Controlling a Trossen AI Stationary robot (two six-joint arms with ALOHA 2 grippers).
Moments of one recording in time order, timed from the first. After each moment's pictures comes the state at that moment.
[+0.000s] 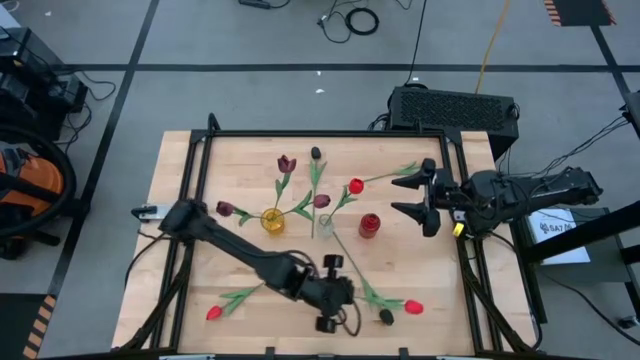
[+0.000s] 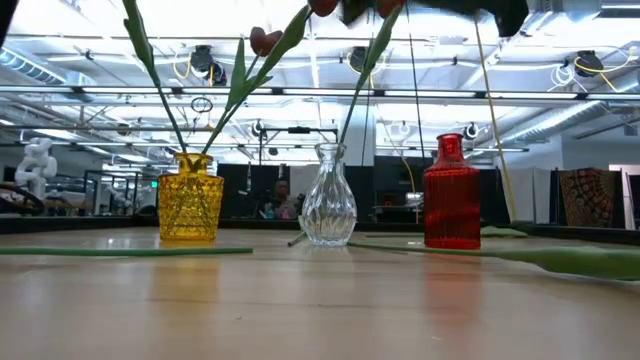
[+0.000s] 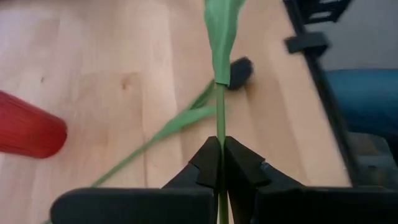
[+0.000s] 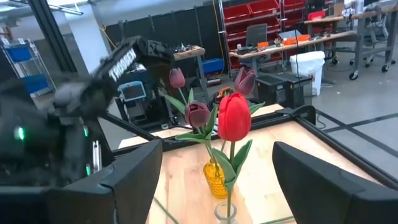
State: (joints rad) left arm -0.47 2.08 1.79 -0.54 -0.24 -0.20; right arm 0.19 0.66 0.66 -0.01 0.29 0.25
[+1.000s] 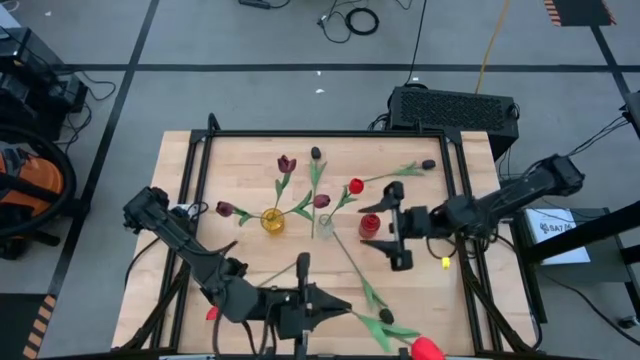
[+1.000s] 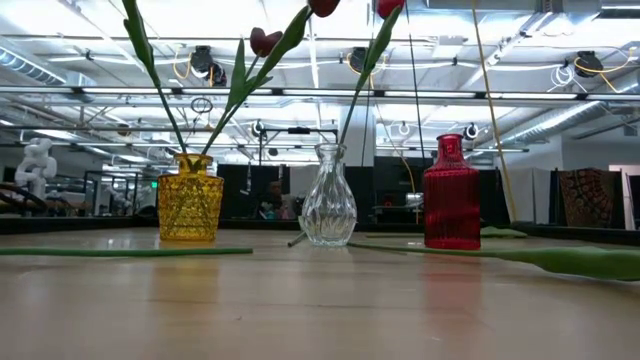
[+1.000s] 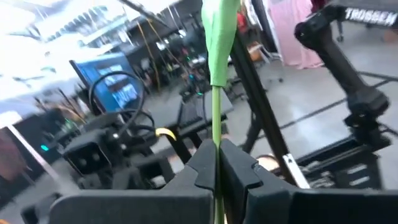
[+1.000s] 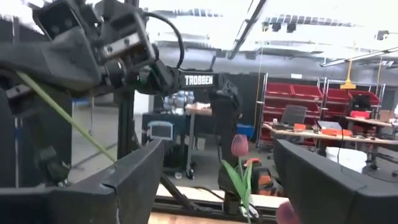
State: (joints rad) left arm -0.65 1.81 1.73 0.15 -0.60 0.50; right arm 0.37 1.14 0.72 0.70 0.28 -0.13
